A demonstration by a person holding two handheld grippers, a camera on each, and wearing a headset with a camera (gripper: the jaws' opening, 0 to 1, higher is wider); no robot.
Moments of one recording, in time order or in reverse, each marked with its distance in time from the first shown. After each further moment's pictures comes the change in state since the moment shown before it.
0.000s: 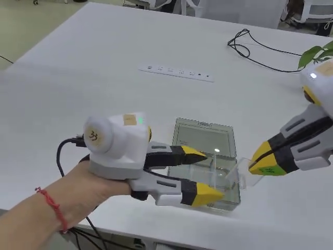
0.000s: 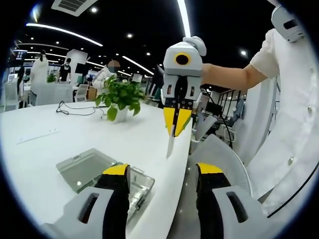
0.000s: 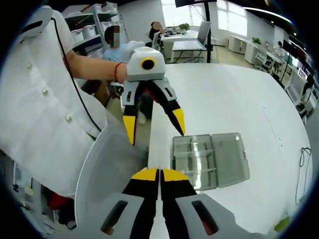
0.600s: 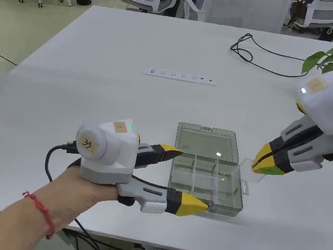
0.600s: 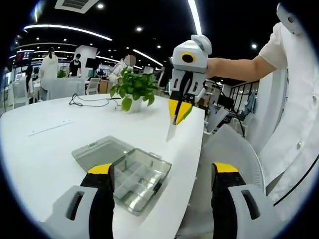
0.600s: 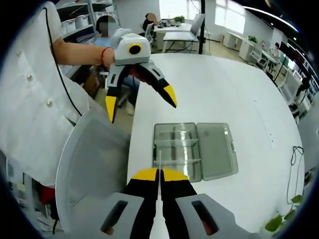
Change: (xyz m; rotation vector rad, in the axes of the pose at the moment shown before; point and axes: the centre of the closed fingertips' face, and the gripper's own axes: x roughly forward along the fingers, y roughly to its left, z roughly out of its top) left arm -0.018 0.031 -0.024 -0.005 0.068 0.106; right arm 0.011 -0.039 -0.027 -0.025 0.083 -0.098
